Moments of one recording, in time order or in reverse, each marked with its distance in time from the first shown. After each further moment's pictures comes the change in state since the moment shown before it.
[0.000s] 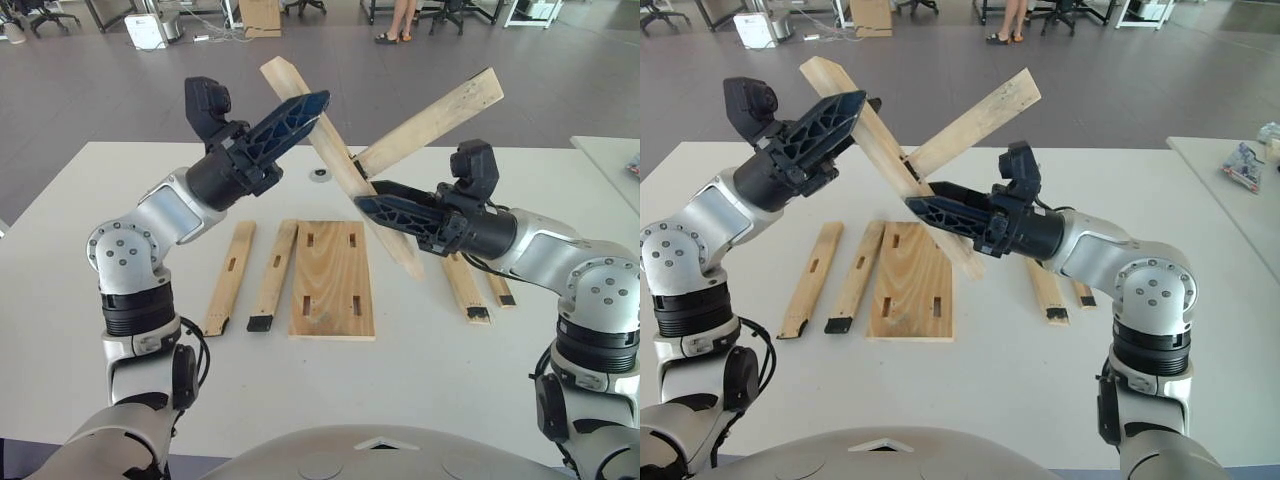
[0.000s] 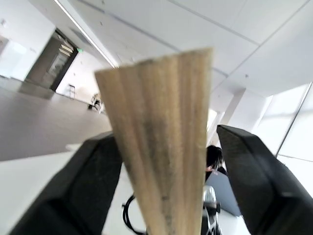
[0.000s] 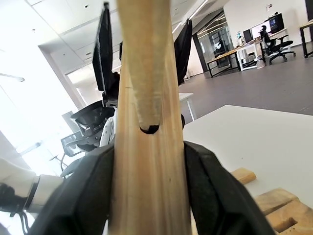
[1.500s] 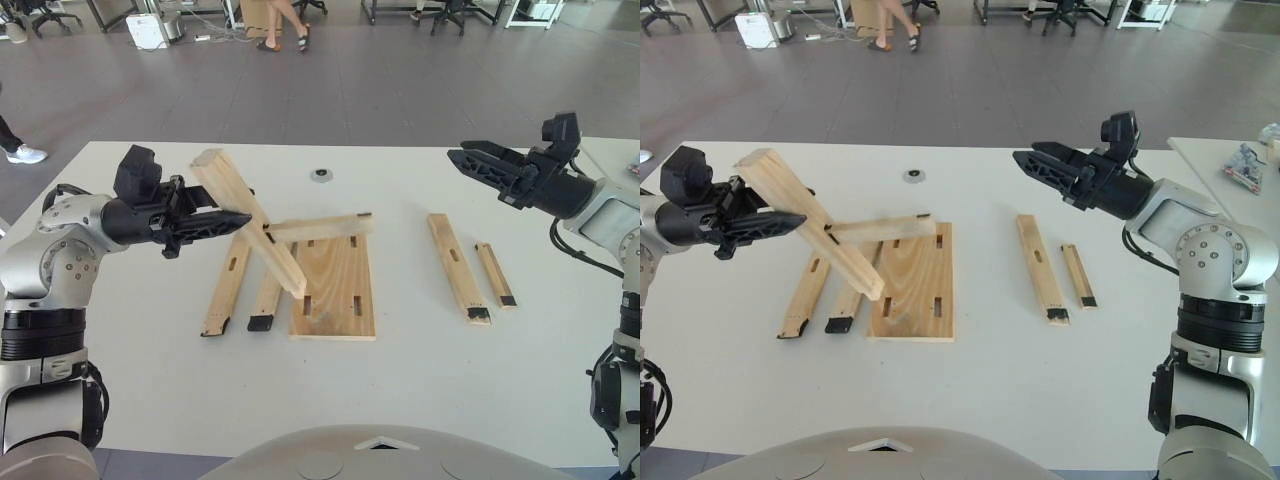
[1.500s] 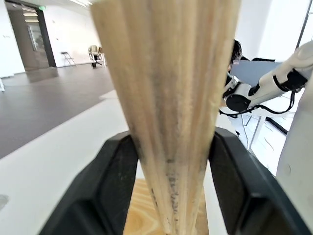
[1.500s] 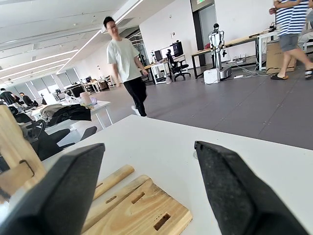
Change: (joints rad) left arm 0.169 0.407 -0.063 0.215 0.709 -0.458 -1.045; right arm -0.047 -0.228 -0.117 0.377 -0.426 -0.188 0.261
